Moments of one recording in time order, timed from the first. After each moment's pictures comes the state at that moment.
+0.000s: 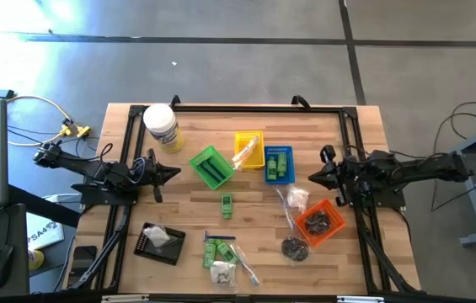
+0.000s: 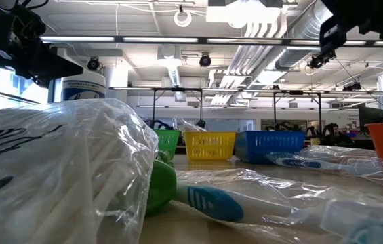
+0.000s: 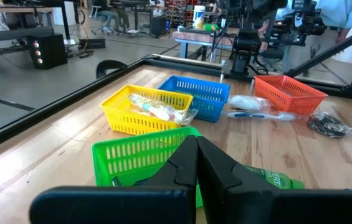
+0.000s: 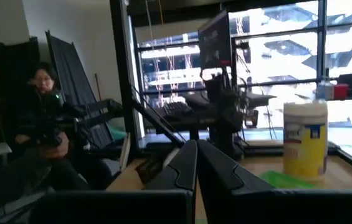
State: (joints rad) left arm -0.33 0.10 0.07 -0.05 -0.62 -0.17; right arm 0.08 0.36 0.16 0.41 -0.10 0.11
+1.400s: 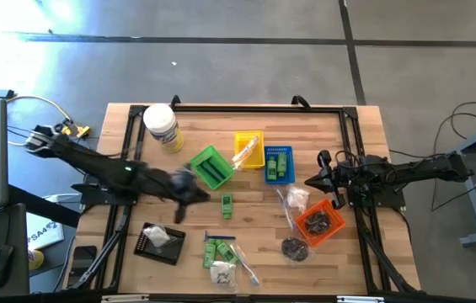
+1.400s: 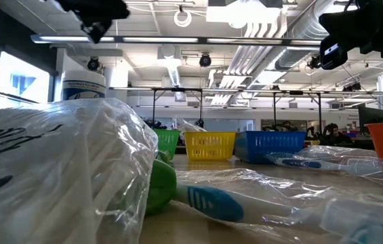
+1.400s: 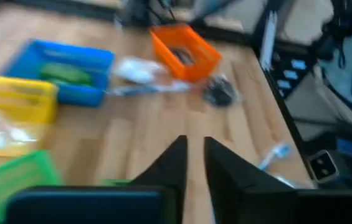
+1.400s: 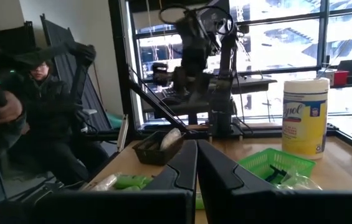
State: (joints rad) left arm -0.33 1.06 0.73 -0.06 -0.21 -0.33; right arm 0.08 0.36 0.05 0.46 -0.10 0.10
